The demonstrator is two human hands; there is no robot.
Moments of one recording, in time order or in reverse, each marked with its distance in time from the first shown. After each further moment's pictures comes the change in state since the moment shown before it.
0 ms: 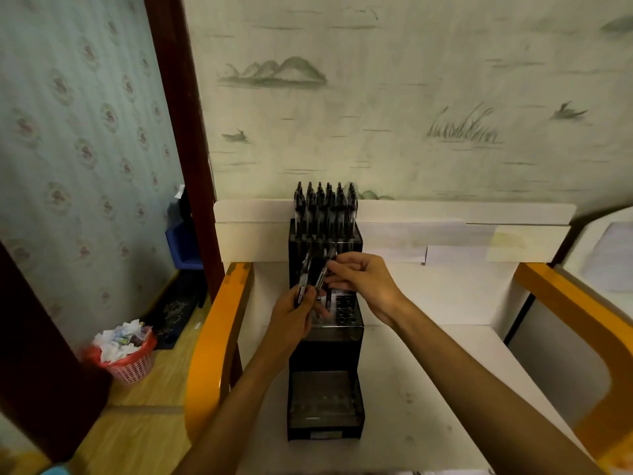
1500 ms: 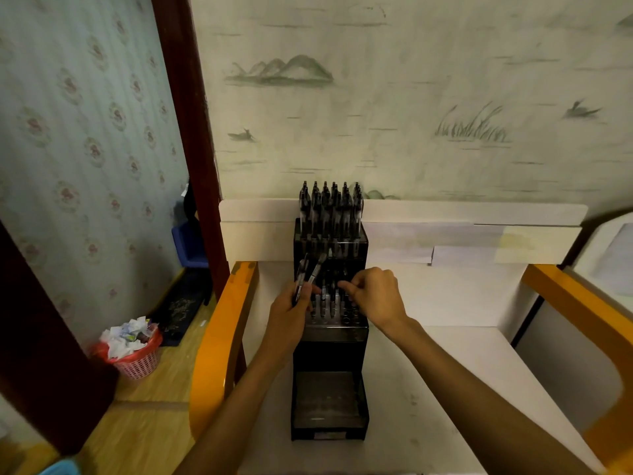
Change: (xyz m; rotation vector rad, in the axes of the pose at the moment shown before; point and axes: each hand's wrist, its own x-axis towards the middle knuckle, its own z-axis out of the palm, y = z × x) left_hand 0.005 -0.011 -0.008 0.131 0.132 0.060; right_hand 0.009 0.040 -0.015 -1.022 0.231 -0.168
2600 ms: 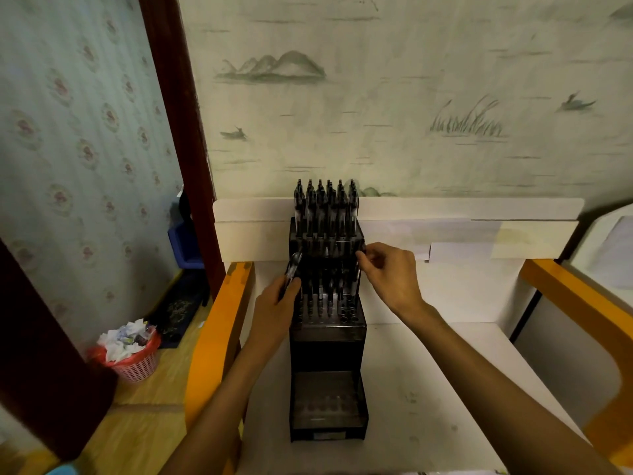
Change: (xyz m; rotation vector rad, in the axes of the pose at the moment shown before) left_hand 0.011 0.008 -0.017 0.052 0.009 0.044; right_hand 0.011 0.001 -0.036 0.163 0.240 -0.113
